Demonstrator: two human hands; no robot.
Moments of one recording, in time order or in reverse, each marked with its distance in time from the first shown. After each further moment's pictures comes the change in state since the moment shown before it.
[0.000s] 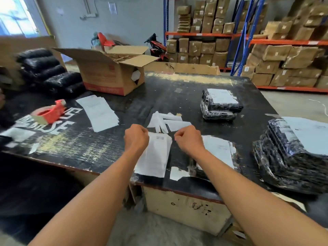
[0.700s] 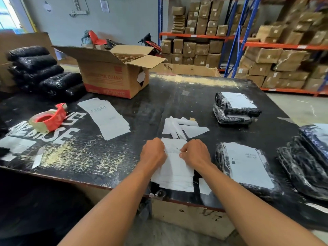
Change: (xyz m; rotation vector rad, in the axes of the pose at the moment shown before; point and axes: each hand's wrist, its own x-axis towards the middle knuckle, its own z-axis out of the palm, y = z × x) left_hand 0.047 -0.053 0.005 0.252 -0.309 0.187; right_hand 0.022 -0.023 0.082 -0.272 0.020 0.048
